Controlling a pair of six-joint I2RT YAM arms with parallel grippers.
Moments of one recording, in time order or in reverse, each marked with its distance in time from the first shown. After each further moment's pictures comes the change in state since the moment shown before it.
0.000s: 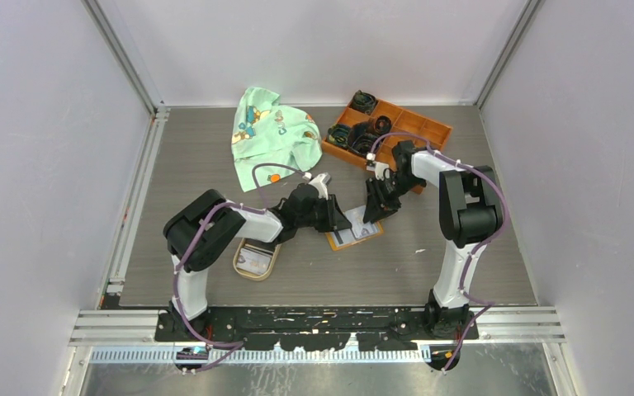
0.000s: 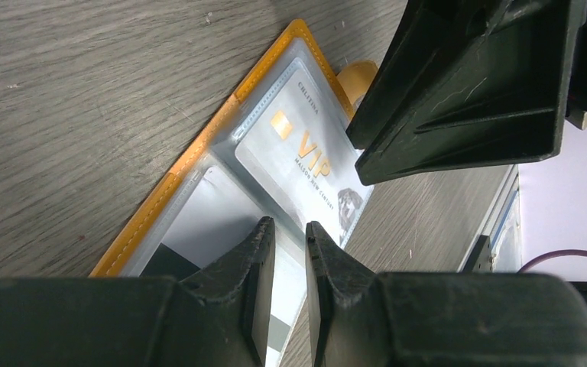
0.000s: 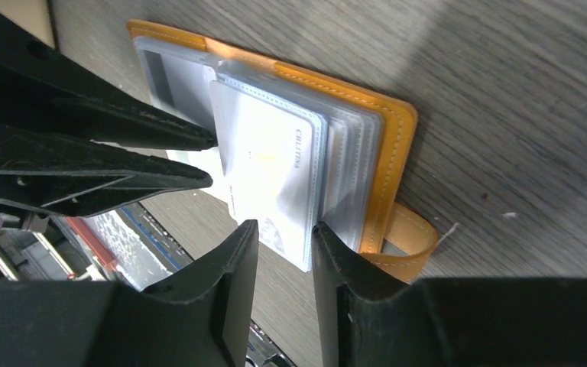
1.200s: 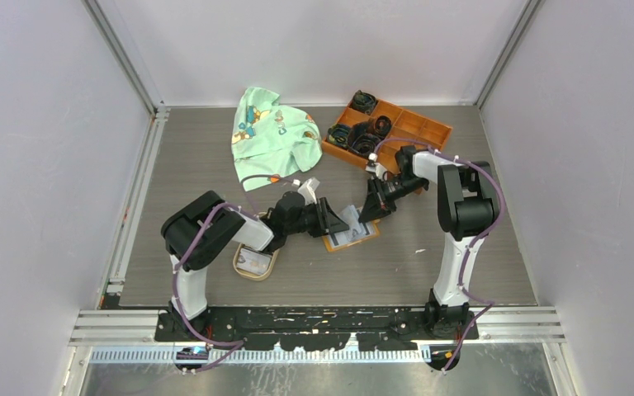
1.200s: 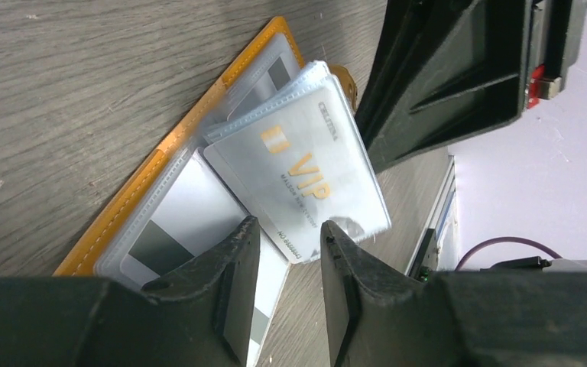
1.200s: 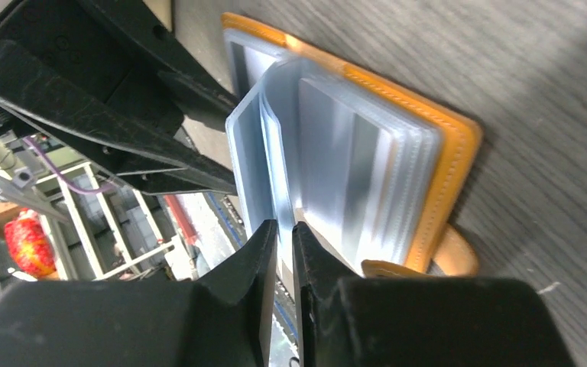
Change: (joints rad) left arm 0.035 -0.002 -0.150 0.257 0.062 -0.138; right arm -0.036 0.075 0.014 -0.058 -0.293 -0.024
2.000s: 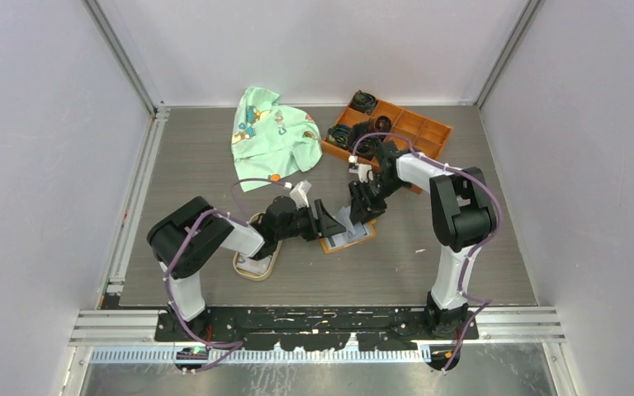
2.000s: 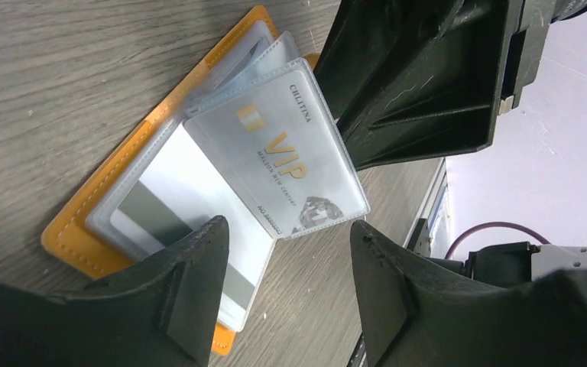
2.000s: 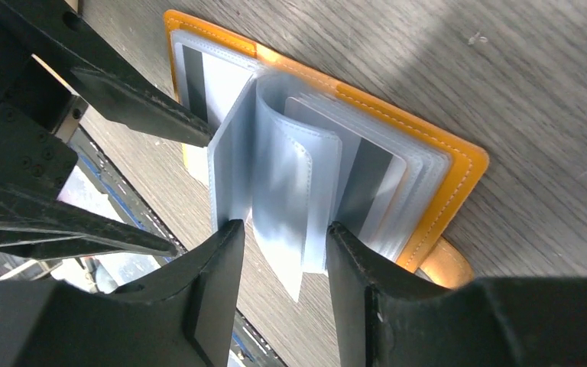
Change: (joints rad) left arm 0.006 -0.087 -0.105 0.052 -0.012 -0.008; right arm 0.151 -0.088 -0.017 0.102 0.264 0.042
